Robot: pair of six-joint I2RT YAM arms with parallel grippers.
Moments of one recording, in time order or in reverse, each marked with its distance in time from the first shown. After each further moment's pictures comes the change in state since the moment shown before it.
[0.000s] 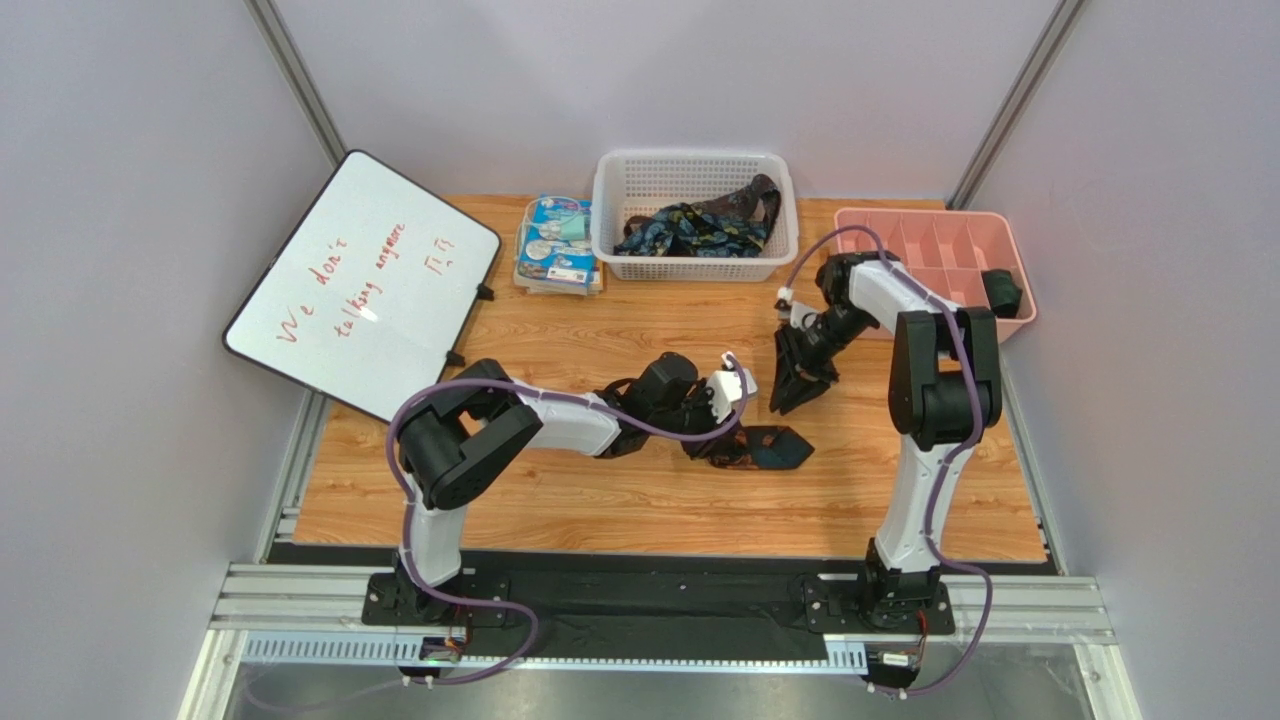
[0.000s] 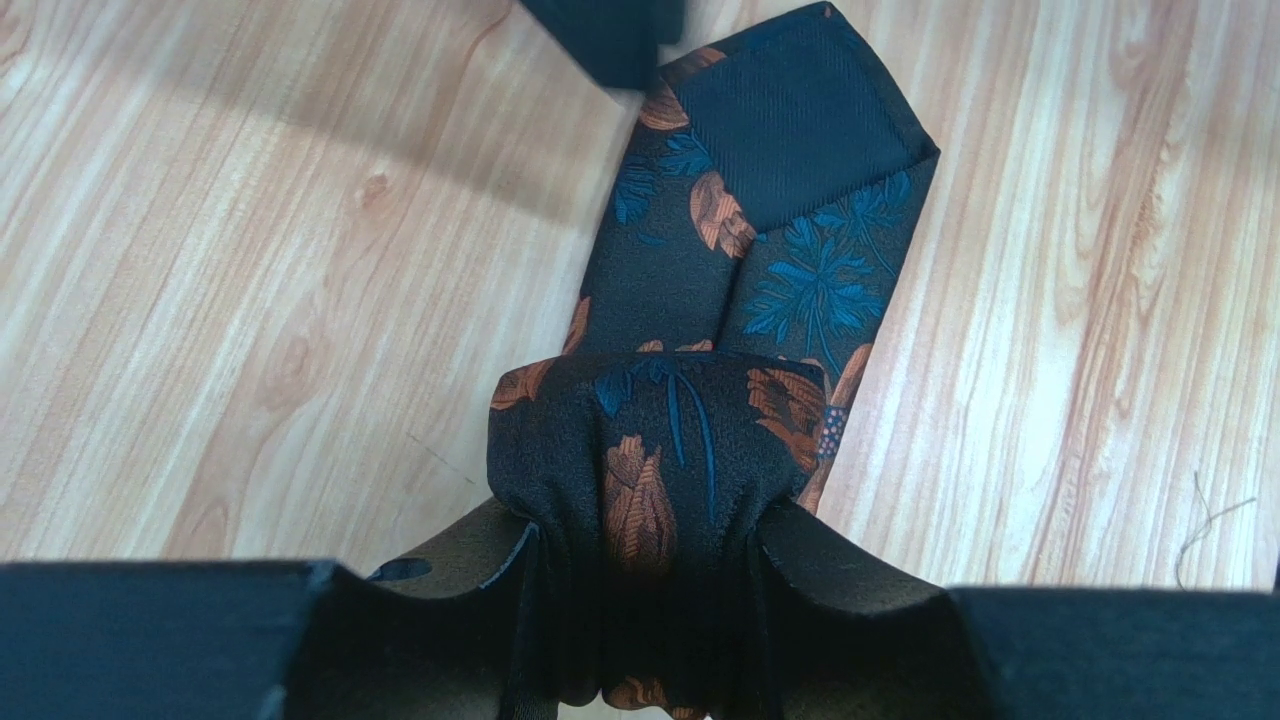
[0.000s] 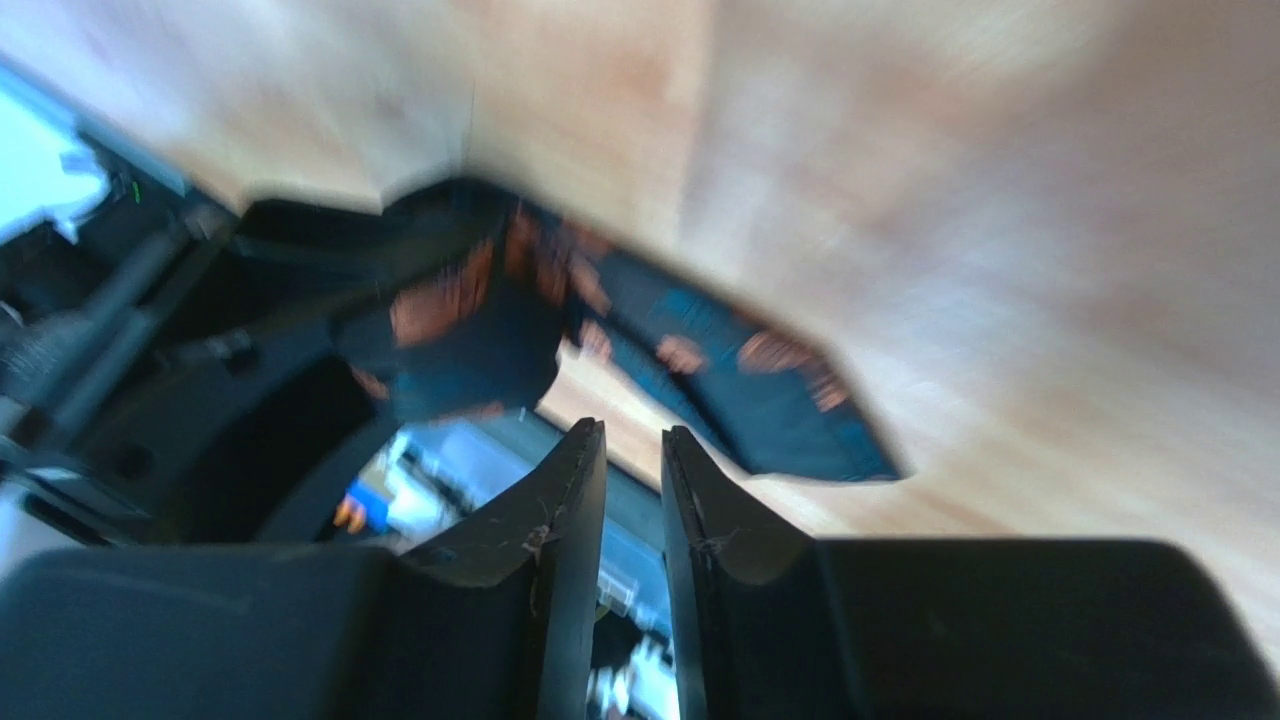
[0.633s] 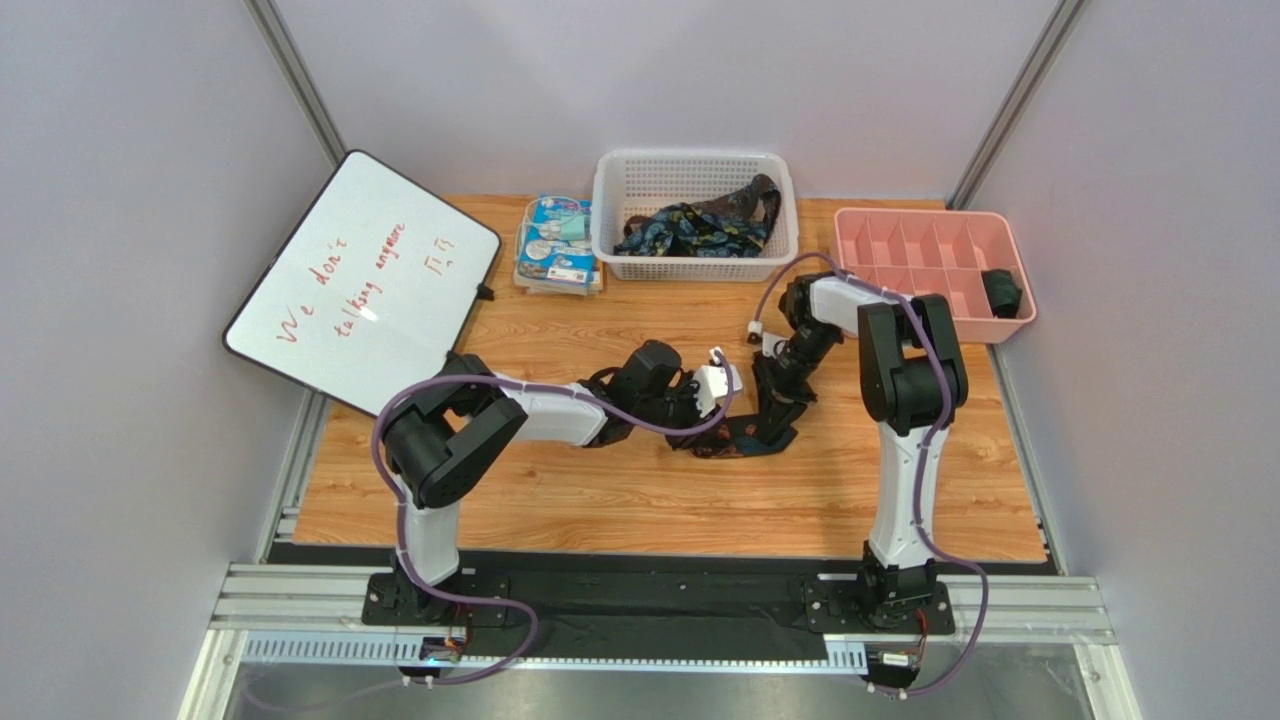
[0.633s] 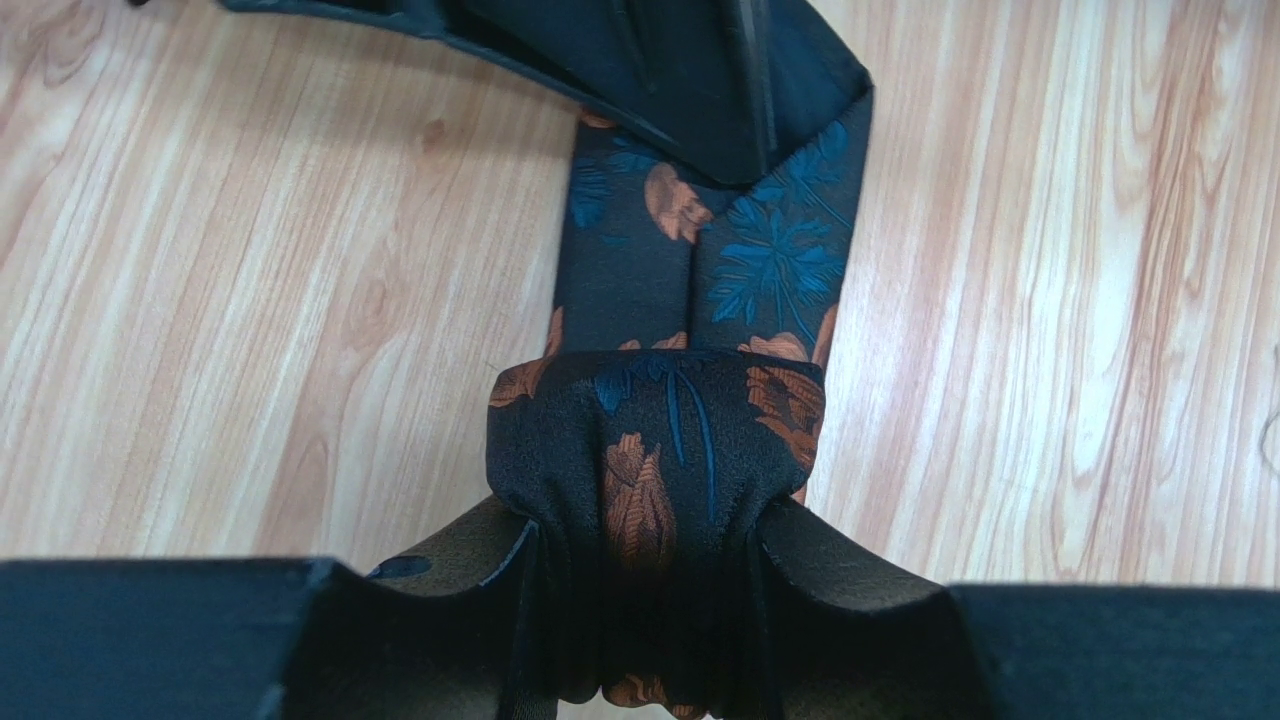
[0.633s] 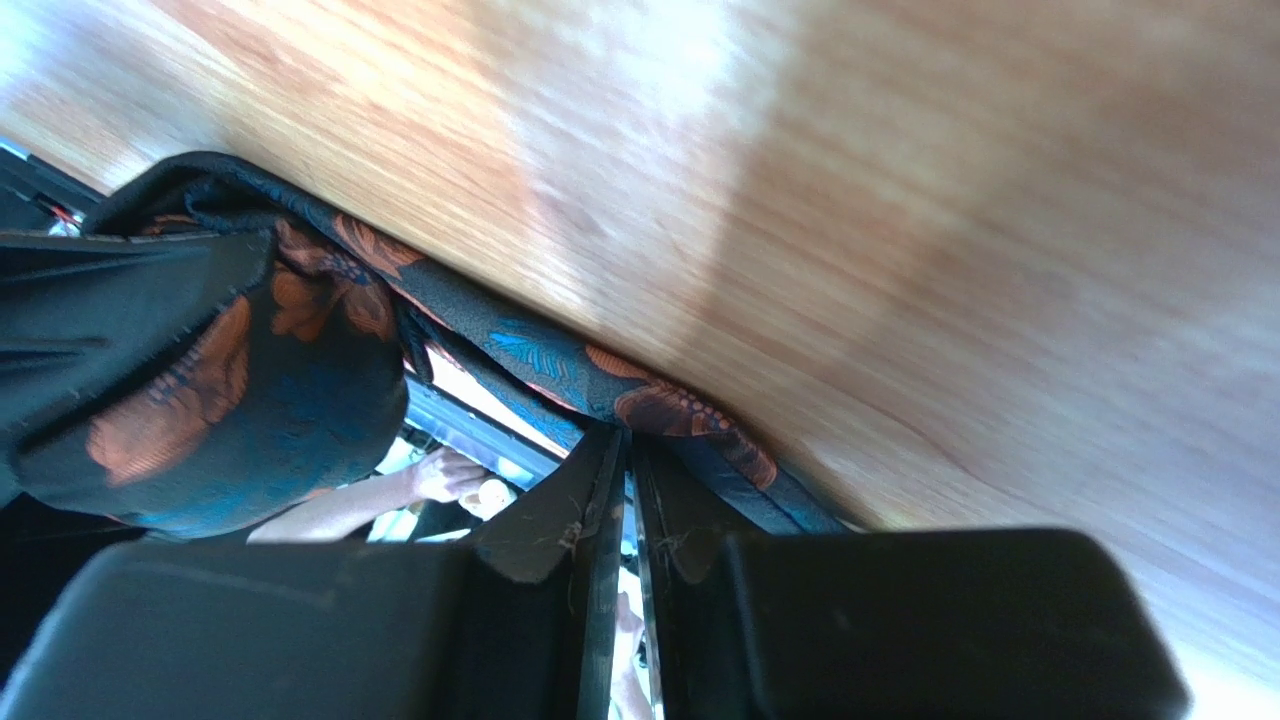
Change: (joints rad) left arm 0.064 -0.040 -0.016 -0.067 0.069 0.117; right arm 0.101 0.126 -0.045 0.029 0.069 0.022
